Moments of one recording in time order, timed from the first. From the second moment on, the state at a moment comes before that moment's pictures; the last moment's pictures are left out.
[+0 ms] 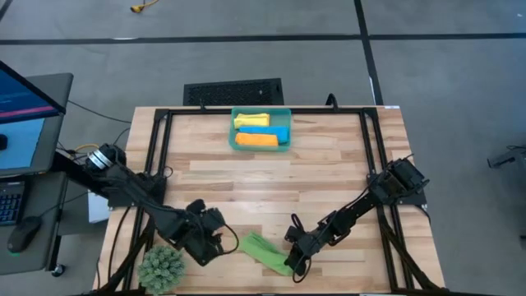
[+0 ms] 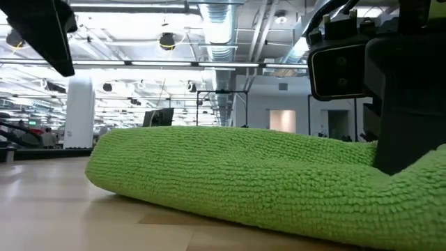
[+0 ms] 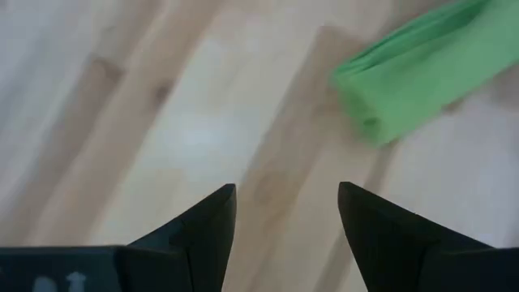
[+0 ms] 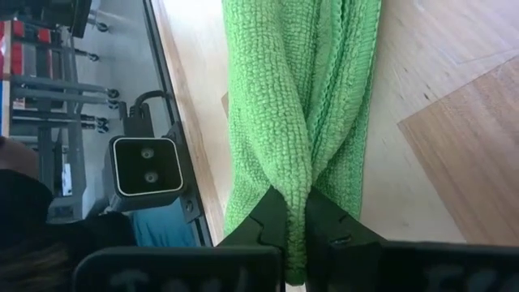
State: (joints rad) left arm -0.69 1.62 1.21 -0.96 -0.41 -1.13; right arm 0.61 1.96 0.86 0.37 -0.05 1.20
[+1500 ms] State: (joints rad) left arm -0.62 1.69 0.82 0.08 -0.35 -0.99; right arm 0.61 1.96 0.86 0.37 -0.05 1.17
